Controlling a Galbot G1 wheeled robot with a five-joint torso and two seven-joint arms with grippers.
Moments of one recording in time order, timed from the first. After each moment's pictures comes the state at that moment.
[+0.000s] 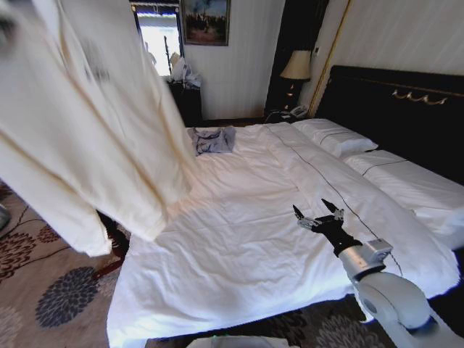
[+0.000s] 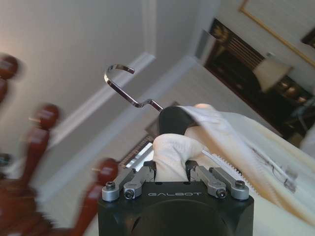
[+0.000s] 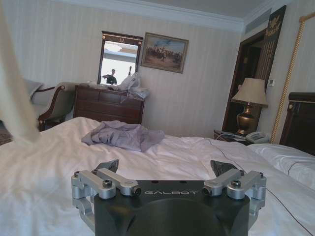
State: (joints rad) left arm 0.10 0.32 0.00 -1.86 -1.06 0.07 0.06; right arm -1.68 0.89 0.83 2.36 0.58 -0.20 0.11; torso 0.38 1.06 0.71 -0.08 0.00
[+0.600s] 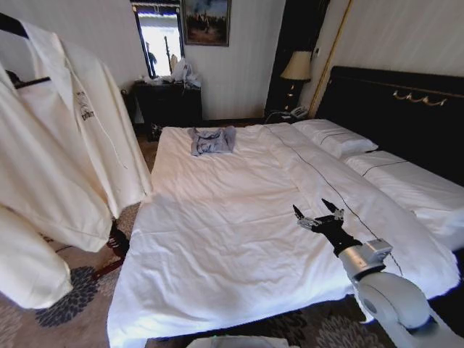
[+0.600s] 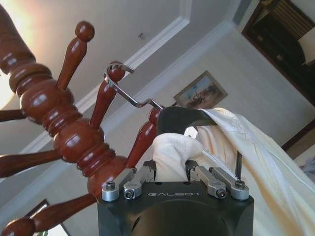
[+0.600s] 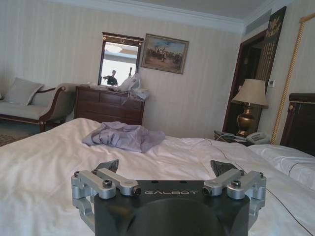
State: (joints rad) left arm -0.29 0.46 0.37 -1.98 -1.11 0.20 0.00; right arm -1.68 0.89 0.82 2.36 0.58 -0.20 0.11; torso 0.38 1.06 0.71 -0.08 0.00
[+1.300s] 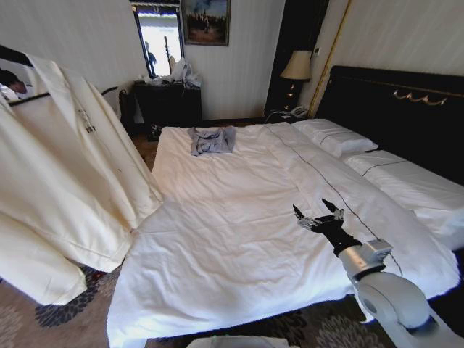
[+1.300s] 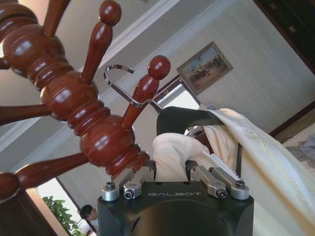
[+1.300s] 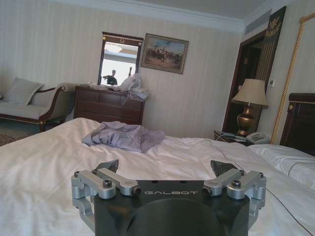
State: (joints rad) left arm -0.22 0.41 0.36 -1.93 -1.12 0.29 -0.05; right arm -1.68 0.89 0.82 2.36 0.58 -0.20 0.11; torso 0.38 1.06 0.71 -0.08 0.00
